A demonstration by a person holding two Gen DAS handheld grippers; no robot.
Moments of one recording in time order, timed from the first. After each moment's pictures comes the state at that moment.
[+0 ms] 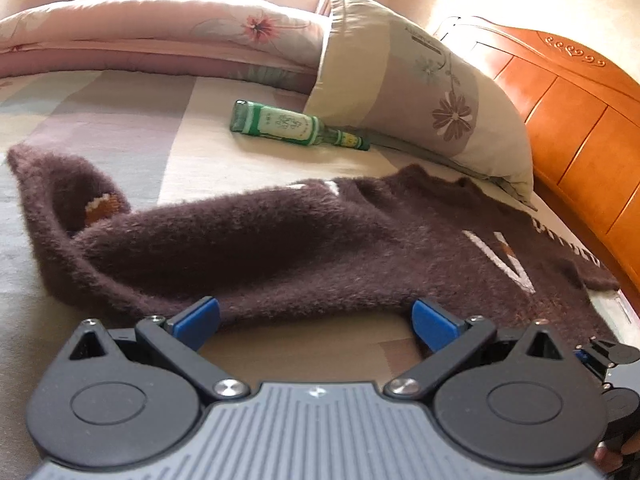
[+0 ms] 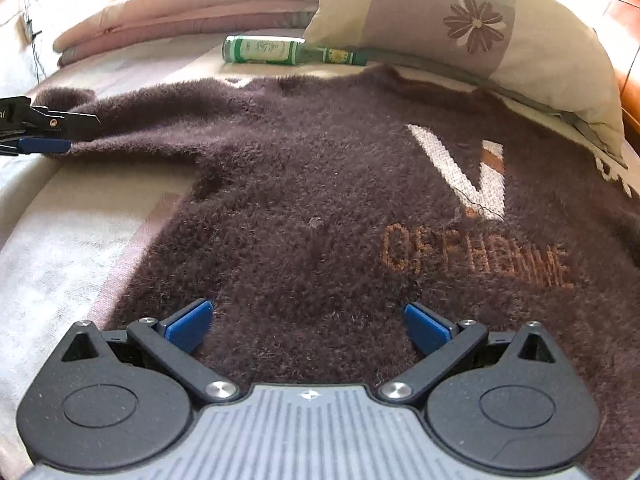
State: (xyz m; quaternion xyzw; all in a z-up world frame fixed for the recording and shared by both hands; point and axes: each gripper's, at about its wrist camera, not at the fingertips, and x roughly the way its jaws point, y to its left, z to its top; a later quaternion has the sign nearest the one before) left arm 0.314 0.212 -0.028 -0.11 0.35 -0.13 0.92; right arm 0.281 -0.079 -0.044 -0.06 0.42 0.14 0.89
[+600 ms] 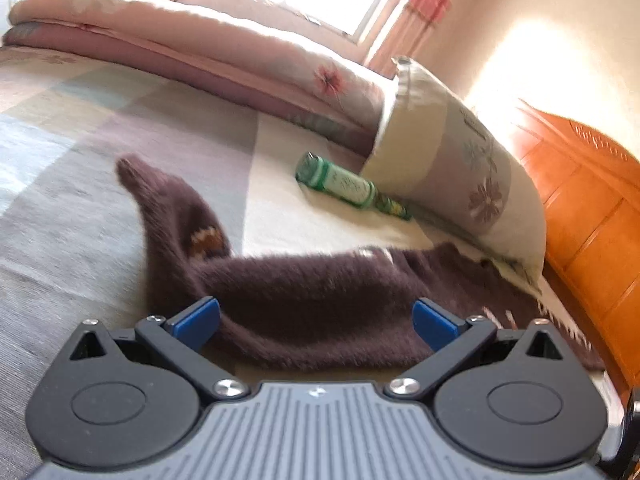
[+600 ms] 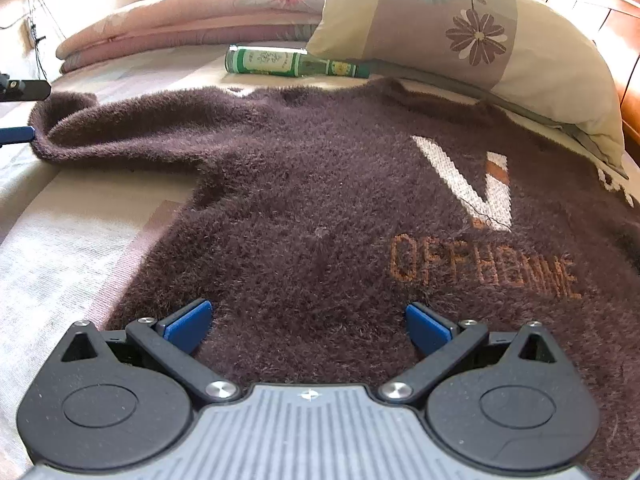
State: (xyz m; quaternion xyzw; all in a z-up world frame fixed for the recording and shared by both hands) left arm 0.303 0.294 -0.017 -0.22 0.29 -0.08 0.93; right arm 0.281 -0.079 -0.055 -0.06 0.39 0.14 0.91
